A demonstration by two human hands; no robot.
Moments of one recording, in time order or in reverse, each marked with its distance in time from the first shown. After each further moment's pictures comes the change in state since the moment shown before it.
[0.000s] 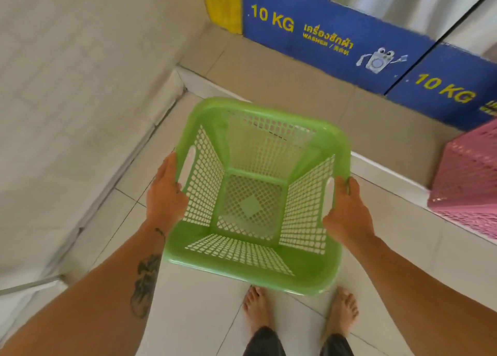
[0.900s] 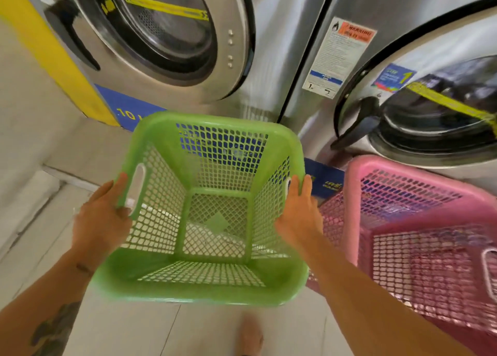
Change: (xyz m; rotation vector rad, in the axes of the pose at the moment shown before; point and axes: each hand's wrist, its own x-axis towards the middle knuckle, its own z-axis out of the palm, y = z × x) left_hand 0.125 0.358 0.071 0.193 0.025 0.224; right_hand 0.173 0.174 -0.303 0.071 0.180 0.119
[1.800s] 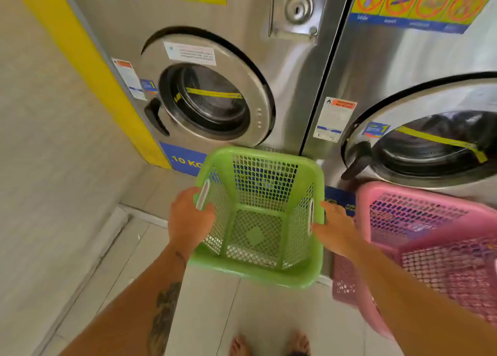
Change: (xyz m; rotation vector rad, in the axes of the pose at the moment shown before) left_hand -0.024 0.103 -0.114 -0.405 0.090 -0.149; right_hand -0.047 -0.003 -0.084 0.203 -0.148 0.014
